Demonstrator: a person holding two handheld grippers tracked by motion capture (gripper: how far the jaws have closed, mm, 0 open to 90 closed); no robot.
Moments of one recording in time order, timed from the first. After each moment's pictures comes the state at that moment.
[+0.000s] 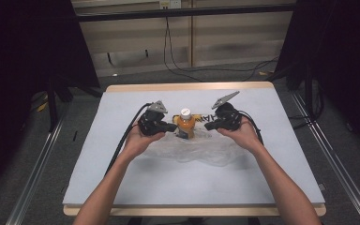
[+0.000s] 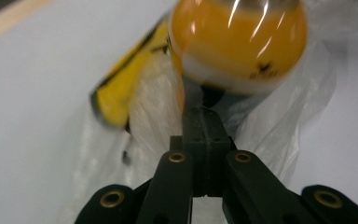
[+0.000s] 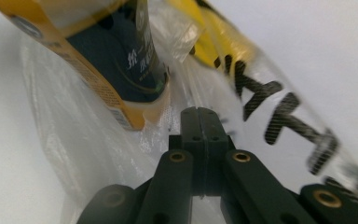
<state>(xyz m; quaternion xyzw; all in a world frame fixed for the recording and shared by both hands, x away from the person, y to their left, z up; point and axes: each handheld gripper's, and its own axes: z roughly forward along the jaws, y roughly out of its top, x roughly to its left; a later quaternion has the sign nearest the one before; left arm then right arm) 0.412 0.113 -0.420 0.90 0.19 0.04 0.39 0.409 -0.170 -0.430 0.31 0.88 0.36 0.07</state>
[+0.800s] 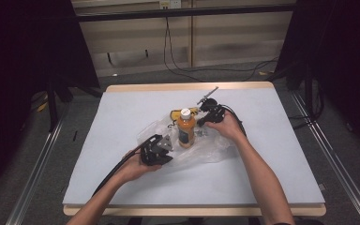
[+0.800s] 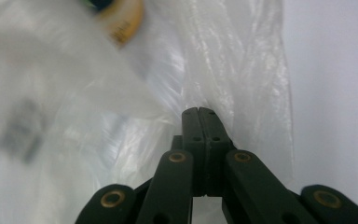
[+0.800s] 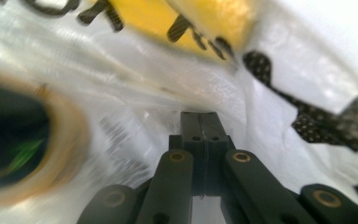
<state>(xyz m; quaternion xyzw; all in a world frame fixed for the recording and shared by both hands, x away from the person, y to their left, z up) 0.339 0.119 -0.461 0.96 0.08 0.04 0.27 0.478 -0.138 -0.470 0.37 0.88 0.28 0.05</state>
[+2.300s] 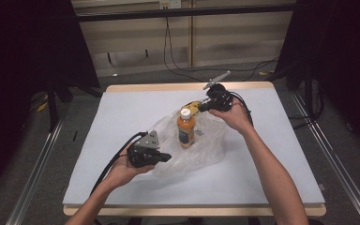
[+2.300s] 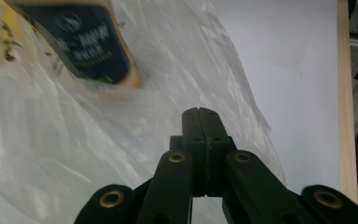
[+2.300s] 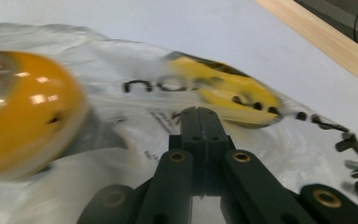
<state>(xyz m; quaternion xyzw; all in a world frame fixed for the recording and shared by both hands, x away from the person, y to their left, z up) 0.327 0.141 -0.410 0.92 0.10 0.05 0.38 0.456 -0.152 -0.396 0.32 0.87 0.37 0.09</state>
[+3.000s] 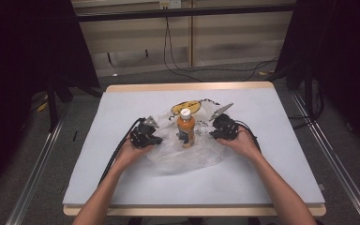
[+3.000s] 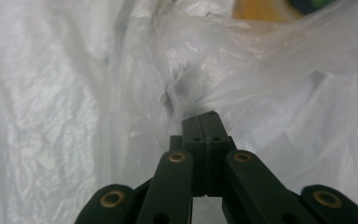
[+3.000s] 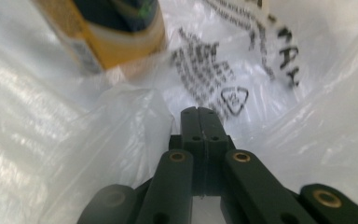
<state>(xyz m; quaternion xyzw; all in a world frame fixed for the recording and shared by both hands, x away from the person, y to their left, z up) 0.410 0.156 -0.472 0.91 0.26 0.08 0.32 0.404 -0.169 -0.473 0.31 0.89 0.32 0.06</state>
